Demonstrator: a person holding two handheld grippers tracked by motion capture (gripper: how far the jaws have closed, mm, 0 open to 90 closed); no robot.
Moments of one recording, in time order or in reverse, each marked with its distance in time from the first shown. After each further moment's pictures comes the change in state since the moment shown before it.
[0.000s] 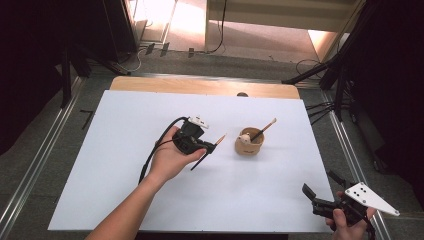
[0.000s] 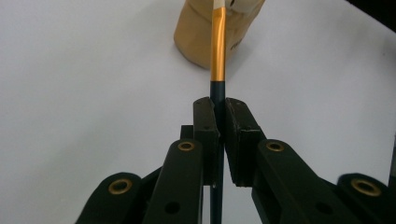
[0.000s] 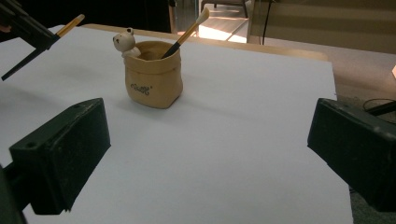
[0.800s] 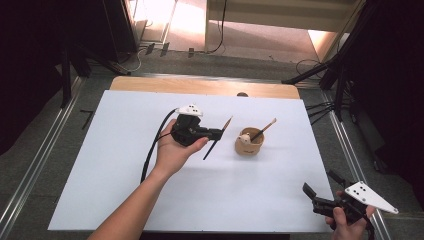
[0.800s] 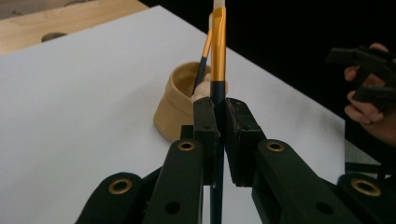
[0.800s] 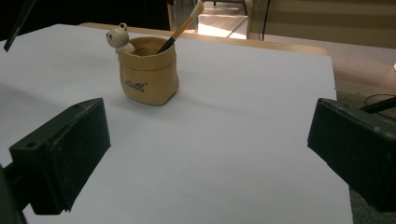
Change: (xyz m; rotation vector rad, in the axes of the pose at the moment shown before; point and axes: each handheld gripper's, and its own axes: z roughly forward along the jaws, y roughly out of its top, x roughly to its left) left arm 0.004 0.016 -0.017 -0.287 -0.118 -0.030; right arm -0.006 -0.005 0.003 0.005 0.002 0.019
